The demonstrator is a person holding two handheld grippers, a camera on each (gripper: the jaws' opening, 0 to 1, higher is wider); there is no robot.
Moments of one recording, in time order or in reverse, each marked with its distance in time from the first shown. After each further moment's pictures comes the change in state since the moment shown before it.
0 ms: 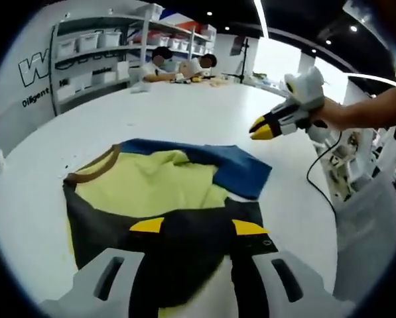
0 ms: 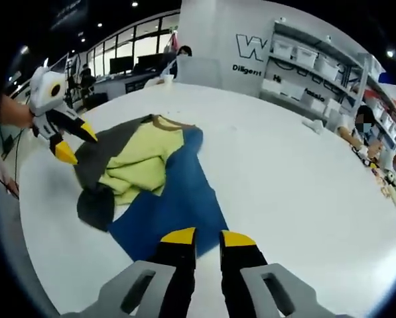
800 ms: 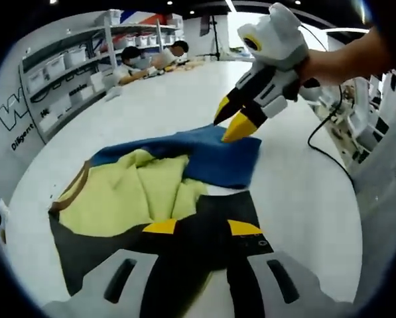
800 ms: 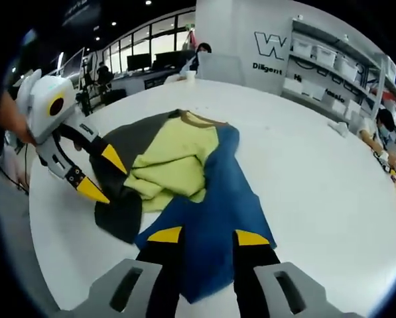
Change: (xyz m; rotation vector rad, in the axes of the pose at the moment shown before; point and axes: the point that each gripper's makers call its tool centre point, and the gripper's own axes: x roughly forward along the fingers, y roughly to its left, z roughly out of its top) left arm 0.041 -0.024 -0.015 0.260 0.109 0.044; right arm 0.035 0.061 0.007 -0.050 0.022 0.139
